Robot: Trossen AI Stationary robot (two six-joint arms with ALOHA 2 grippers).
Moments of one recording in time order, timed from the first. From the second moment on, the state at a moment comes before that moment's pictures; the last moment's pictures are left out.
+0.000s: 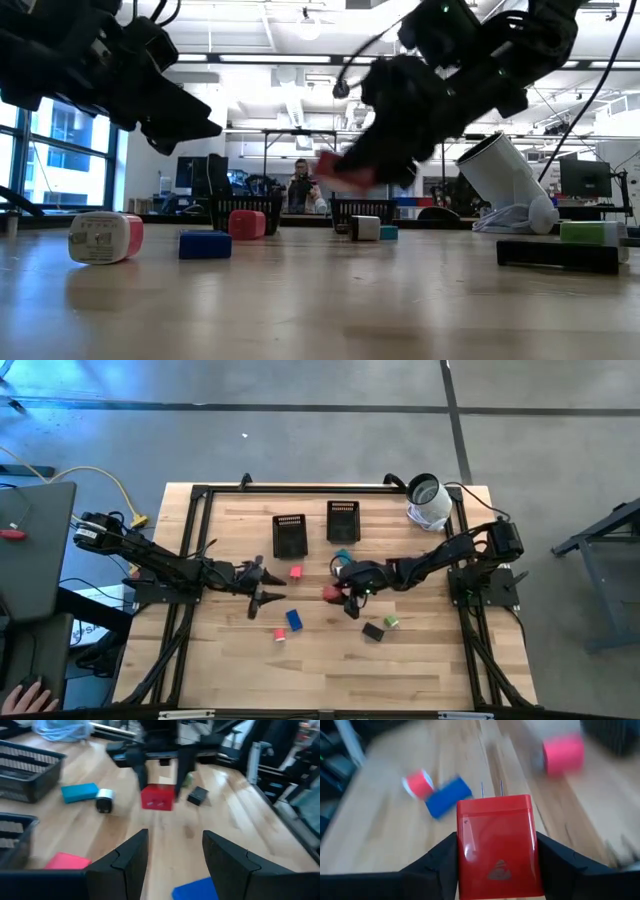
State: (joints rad) left arm -0.21 1.16 0.20 0.77 -0.20 -0.28; right arm 0.07 1.73 0.73 0.50 -0.06 0.39
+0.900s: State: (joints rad) left arm -0.10 1.49 0.20 1.36 -0.18 -0.24; right arm 0.02 1.73 0.89 0.62 -0.05 0.21
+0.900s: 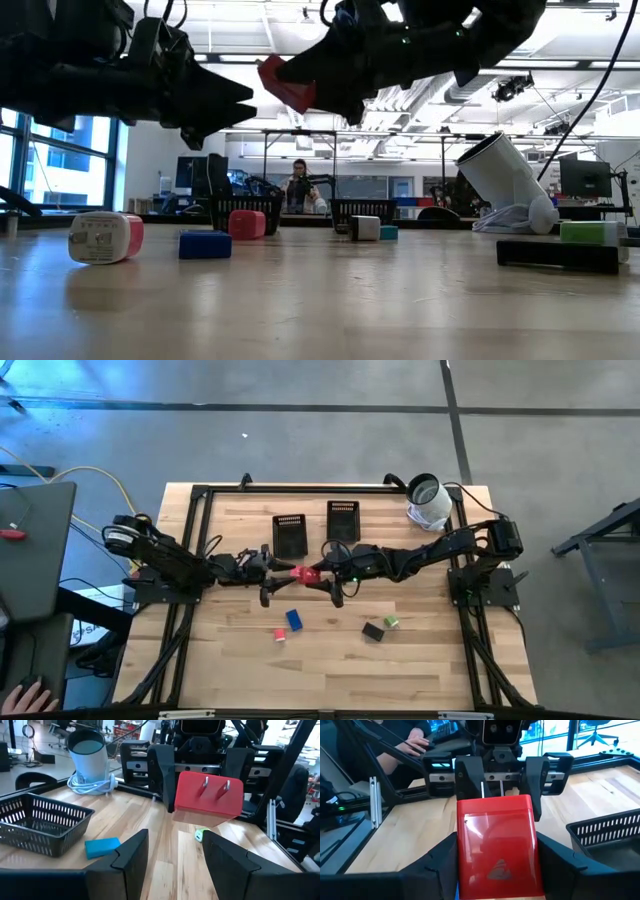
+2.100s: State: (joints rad) left arm -0.15 1.50 0.27 1.44 -0.12 -0.11; right arm -0.01 1.73 0.90 0.66 -0.06 0.21
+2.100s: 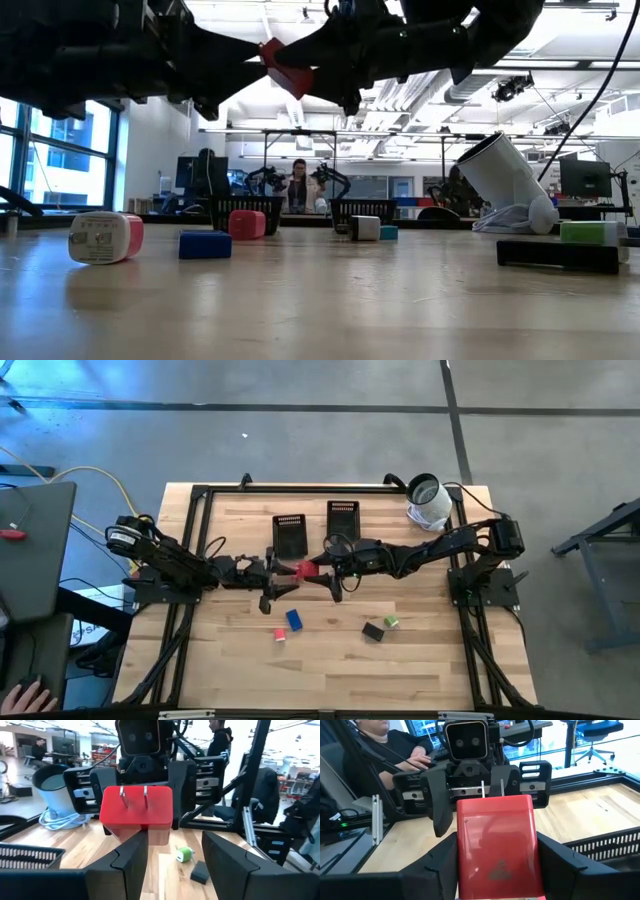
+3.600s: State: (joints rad) left arm -0.08 1.50 0.34 1.37 -0.18 -0.15; right arm 0.02 1.73 0.89 0.71 -0.08 0.21
